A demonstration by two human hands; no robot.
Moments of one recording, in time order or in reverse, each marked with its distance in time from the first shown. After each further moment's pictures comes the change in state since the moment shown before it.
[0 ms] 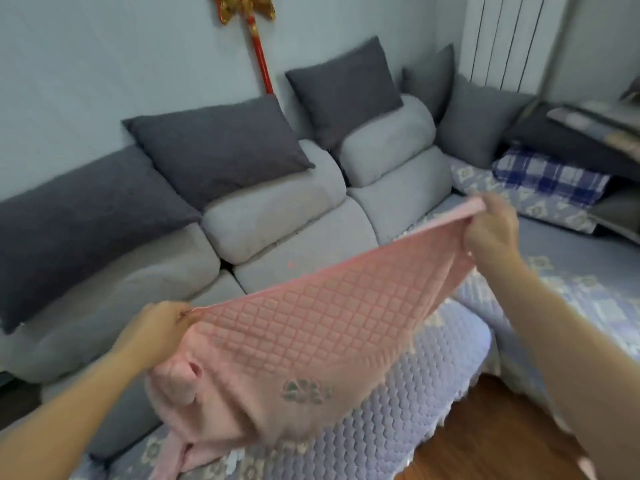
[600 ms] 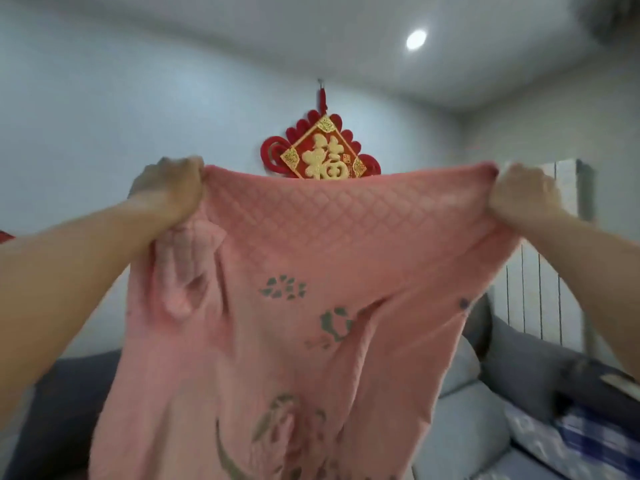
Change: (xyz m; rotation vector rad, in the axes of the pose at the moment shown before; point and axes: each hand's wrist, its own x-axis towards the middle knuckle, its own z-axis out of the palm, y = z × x) left_hand -0.002 0.109 -0.454 0.172 1.075 0.006; right_hand 0.065 -0.429 -0.148 -0.252 0.296 -0.568
